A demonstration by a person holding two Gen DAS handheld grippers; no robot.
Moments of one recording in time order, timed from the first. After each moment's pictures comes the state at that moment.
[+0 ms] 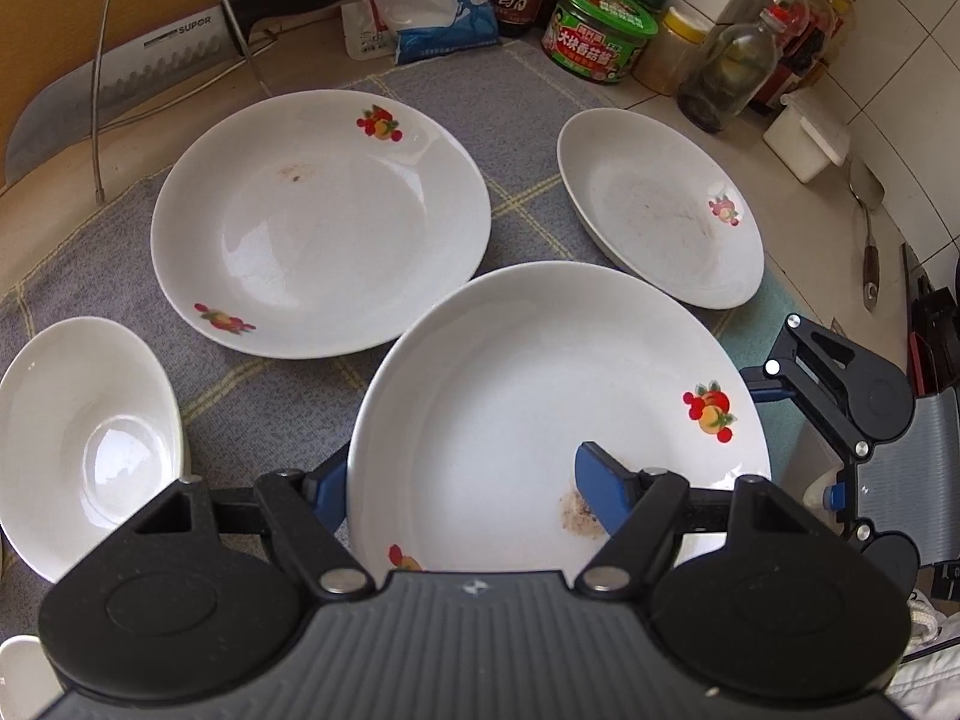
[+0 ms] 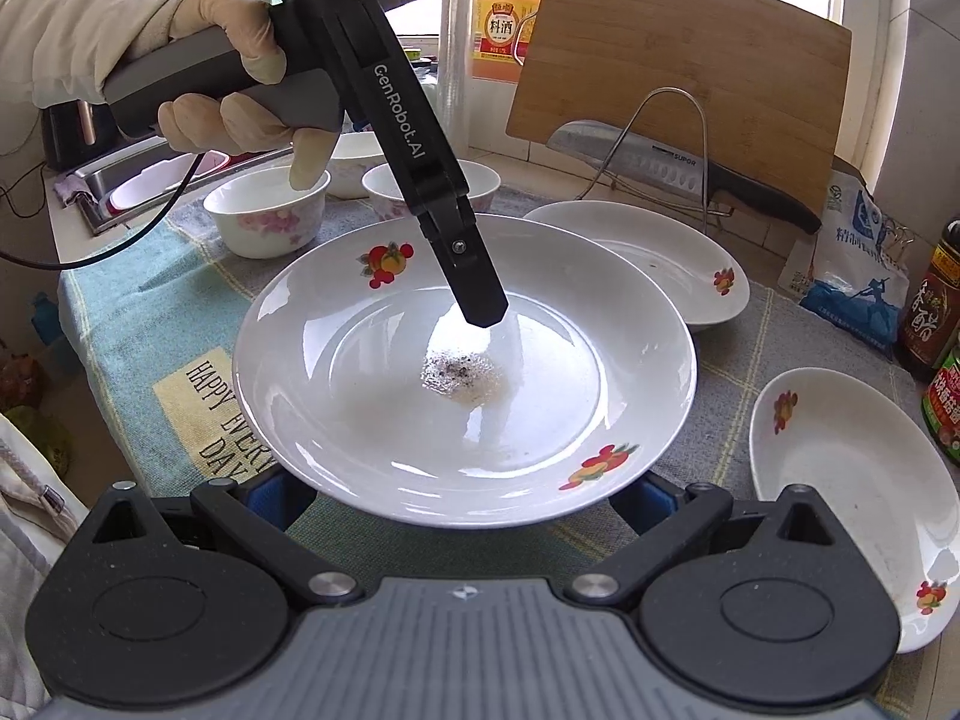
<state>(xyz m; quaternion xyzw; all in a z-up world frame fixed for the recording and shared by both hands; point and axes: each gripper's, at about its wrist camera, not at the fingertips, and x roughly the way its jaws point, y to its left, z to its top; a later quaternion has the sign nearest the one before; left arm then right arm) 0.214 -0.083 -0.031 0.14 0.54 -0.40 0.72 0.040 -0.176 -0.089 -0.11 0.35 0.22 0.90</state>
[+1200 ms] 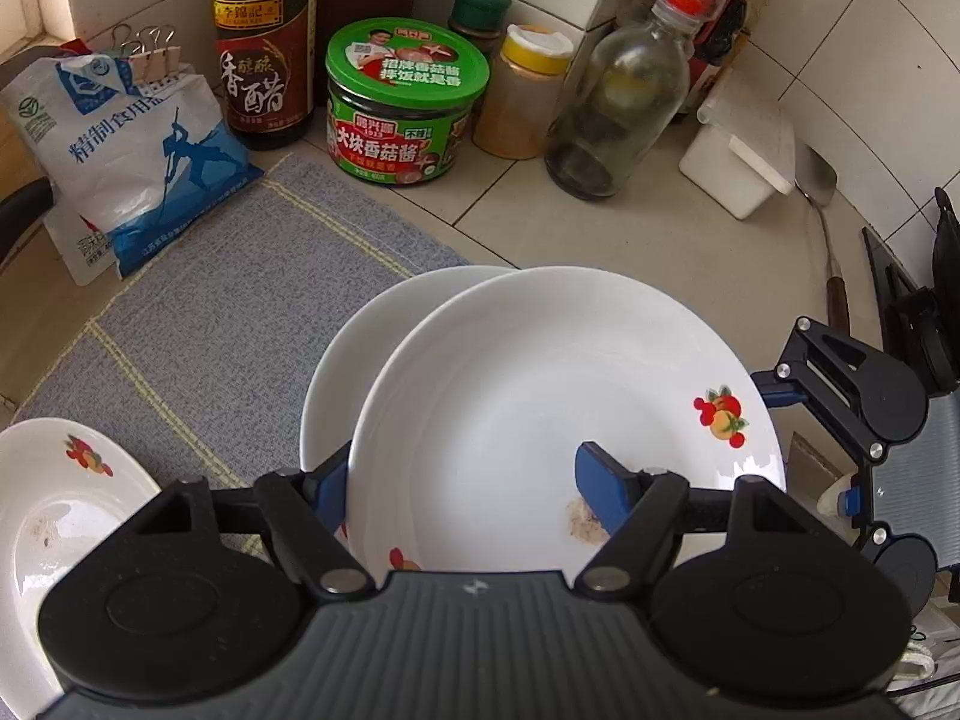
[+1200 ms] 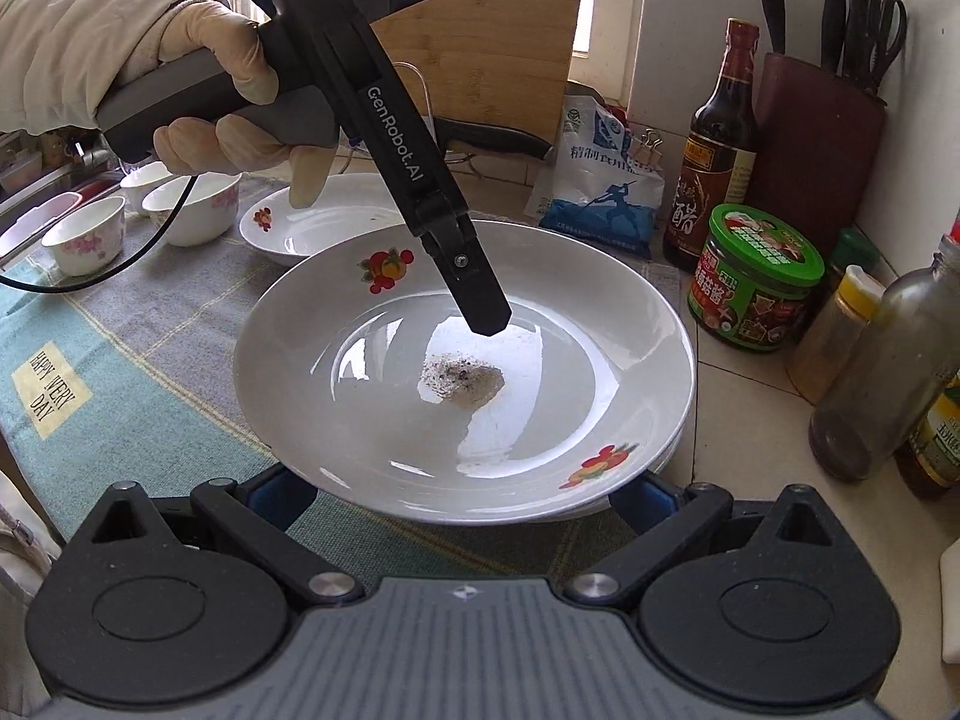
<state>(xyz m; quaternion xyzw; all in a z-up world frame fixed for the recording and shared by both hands) 0.238 -0.286 -0.032 0.20 0.50 -0.49 0.68 0.024 -0.335 -0.074 -0.07 0.36 0.10 0.92</state>
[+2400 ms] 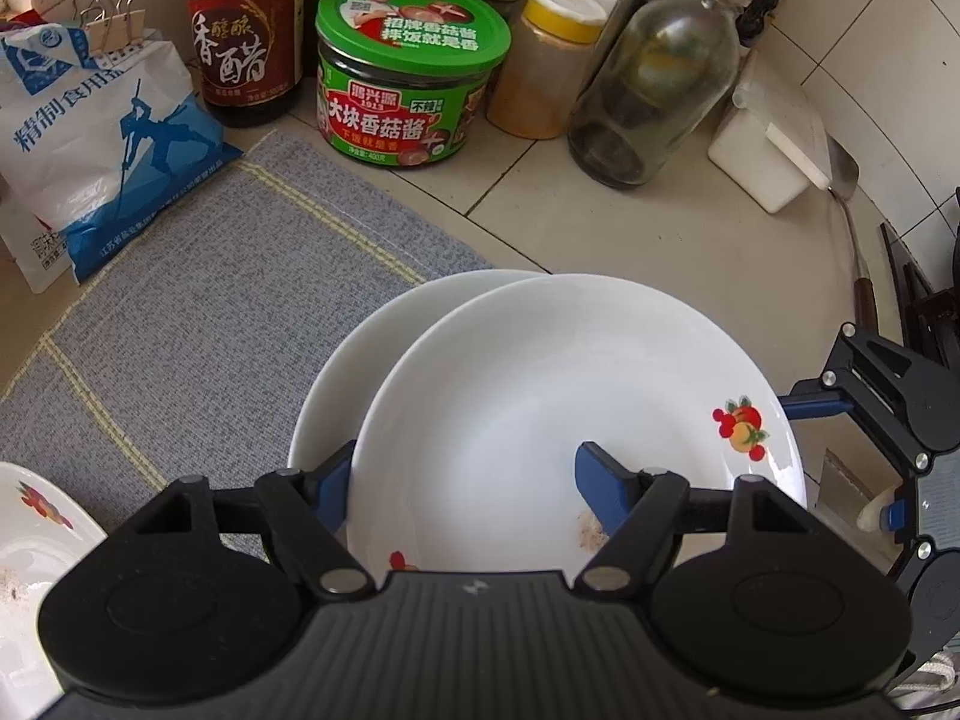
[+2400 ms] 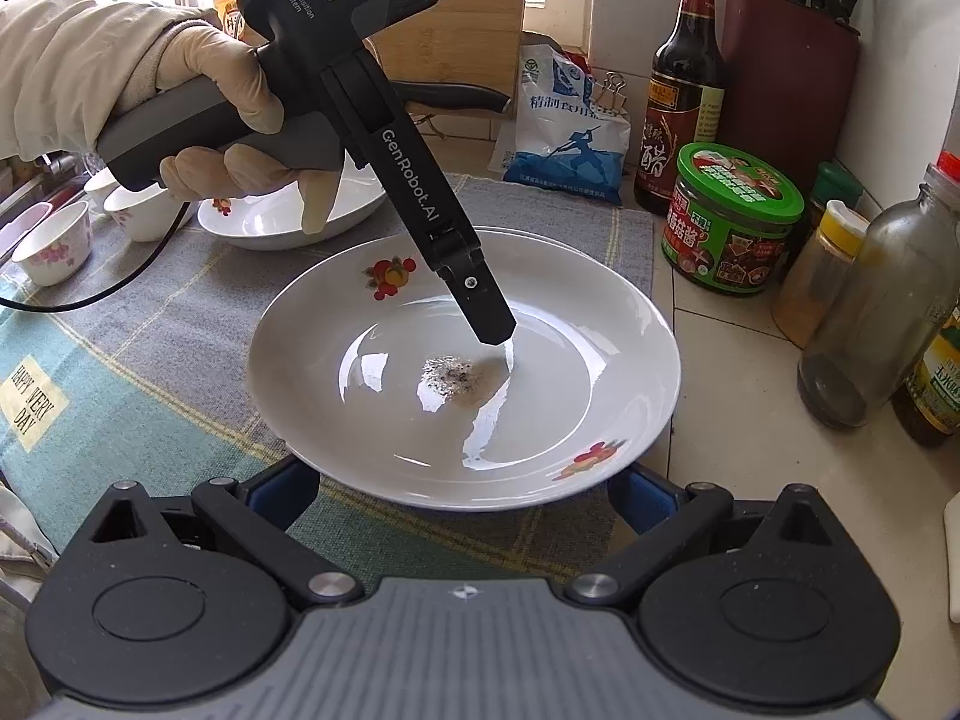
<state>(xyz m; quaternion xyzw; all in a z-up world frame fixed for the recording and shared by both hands) 0.257 -0.311 -0.064 0.20 0.52 -0.49 0.67 0.035 -0.348 -0.078 -0.03 0.40 0.08 0.91</state>
